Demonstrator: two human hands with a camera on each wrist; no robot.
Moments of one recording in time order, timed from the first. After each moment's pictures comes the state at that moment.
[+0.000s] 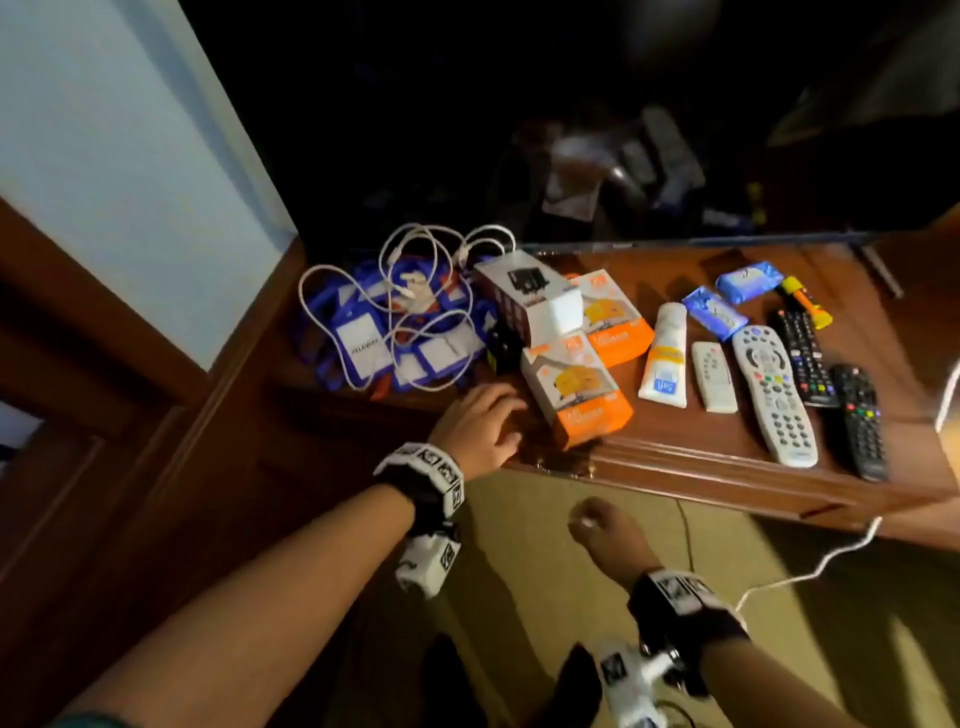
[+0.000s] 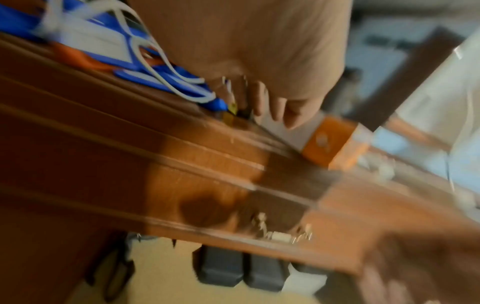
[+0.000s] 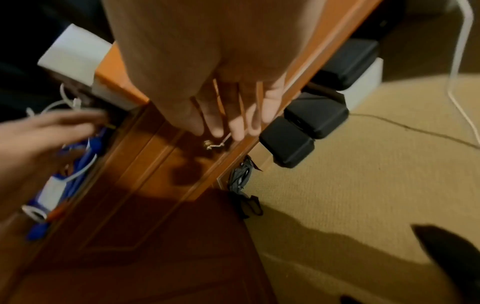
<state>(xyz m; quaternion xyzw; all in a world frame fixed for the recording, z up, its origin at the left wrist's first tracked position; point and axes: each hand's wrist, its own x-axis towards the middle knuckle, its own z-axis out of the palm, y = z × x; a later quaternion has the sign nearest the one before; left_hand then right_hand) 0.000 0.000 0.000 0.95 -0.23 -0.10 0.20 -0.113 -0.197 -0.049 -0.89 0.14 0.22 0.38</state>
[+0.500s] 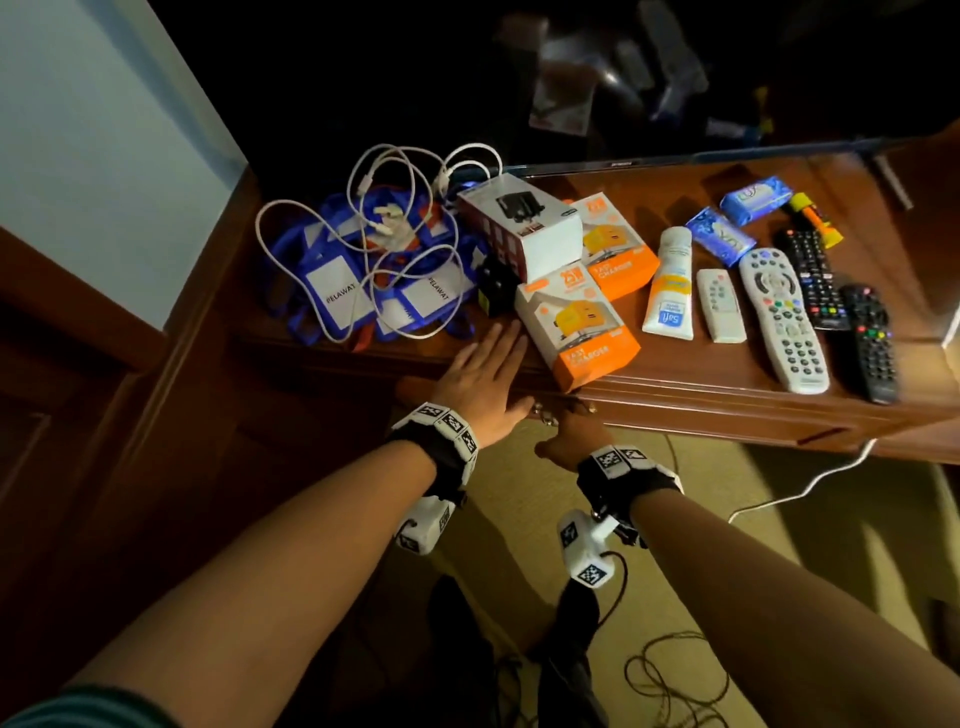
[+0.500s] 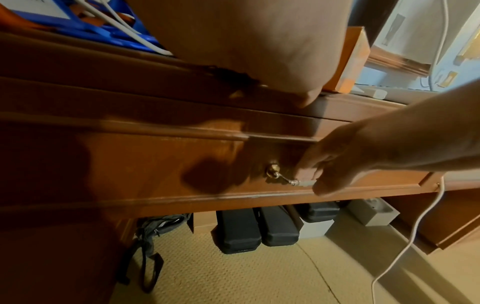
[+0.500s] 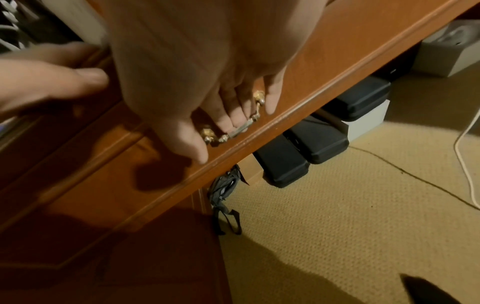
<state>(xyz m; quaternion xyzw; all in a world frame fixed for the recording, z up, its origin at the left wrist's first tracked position) 0.001 -0.010 -0.041 0.95 -0.27 -0.12 -0.02 -0.047 -0.169 -0.080 -0.94 0.09 0.27 0.20</state>
